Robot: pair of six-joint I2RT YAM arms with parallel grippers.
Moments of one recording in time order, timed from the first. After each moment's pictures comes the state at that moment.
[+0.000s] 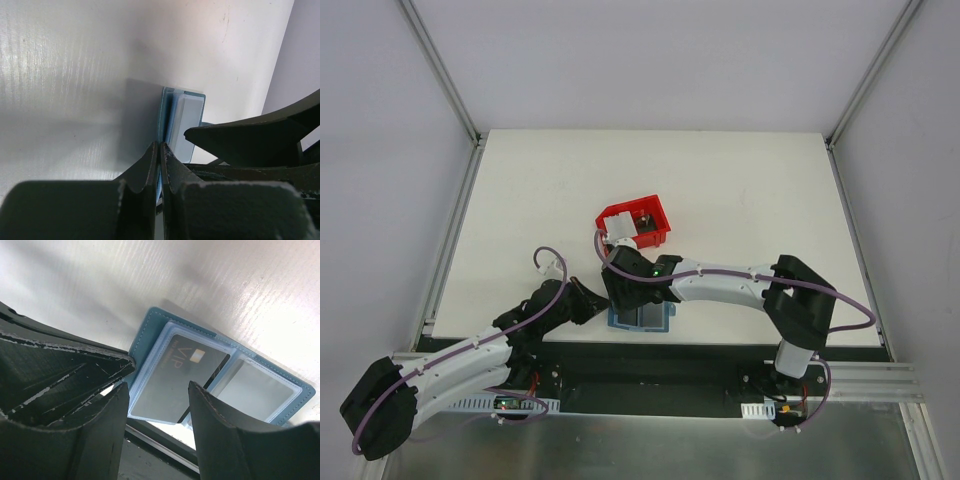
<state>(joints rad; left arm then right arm) -0.77 0.71 0.10 0.04 -0.03 -1.28 1.18 1.77 1.19 -0.47 0.12 0.69</state>
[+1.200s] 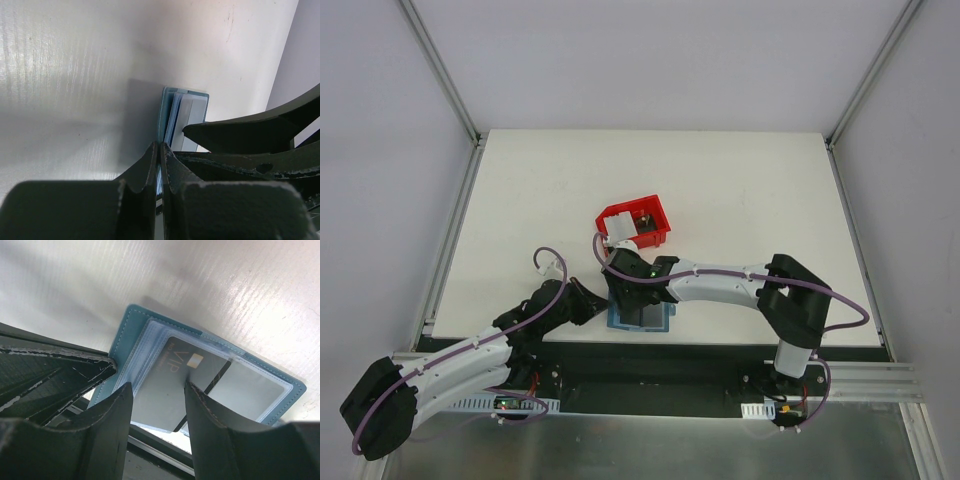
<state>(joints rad) -0.77 0.71 0.10 0.03 -0.03 -1.28 1.18 1.79 1.20 -0.49 0.15 0.69</state>
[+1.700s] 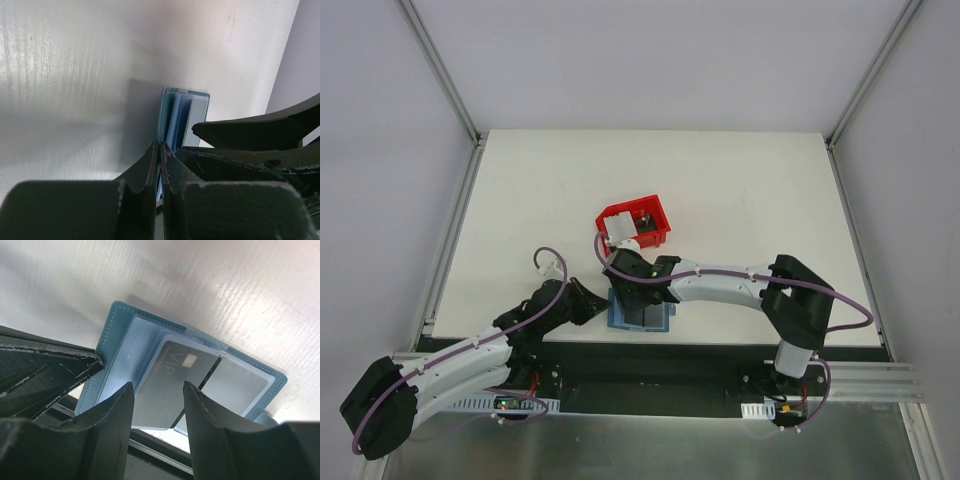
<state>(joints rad) -0.77 0.71 0.10 0.03 -0.03 -1.28 1.18 1.78 1.20 -0.53 0.19 0.68</state>
